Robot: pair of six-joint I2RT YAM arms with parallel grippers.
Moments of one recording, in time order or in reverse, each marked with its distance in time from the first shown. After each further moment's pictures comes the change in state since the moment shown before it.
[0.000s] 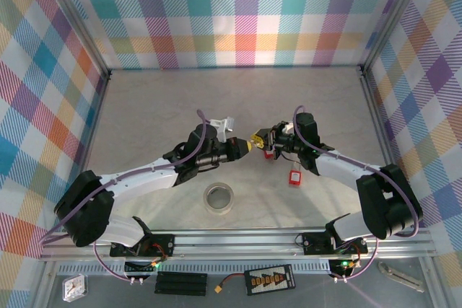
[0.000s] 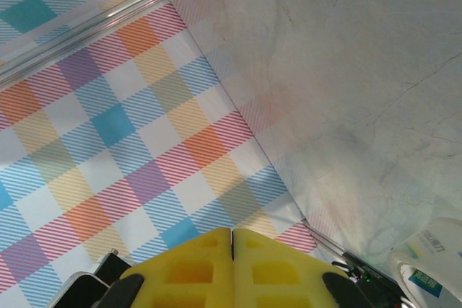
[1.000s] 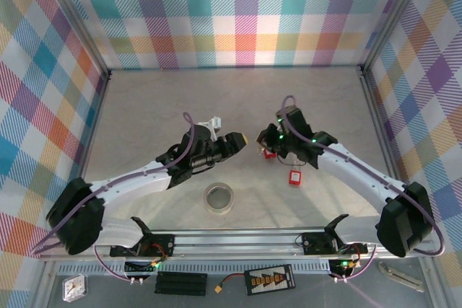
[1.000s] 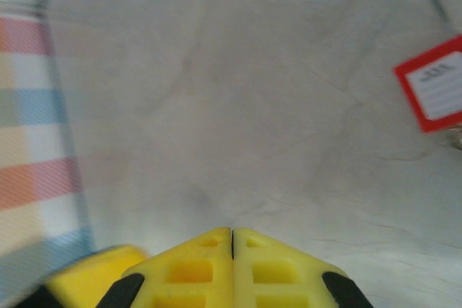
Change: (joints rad) left arm 0.012 -0.096 -0.021 -0.103 -0.125 -0.185; right arm 0.240 -0.118 0.315 -0.829 0.582 -0.646
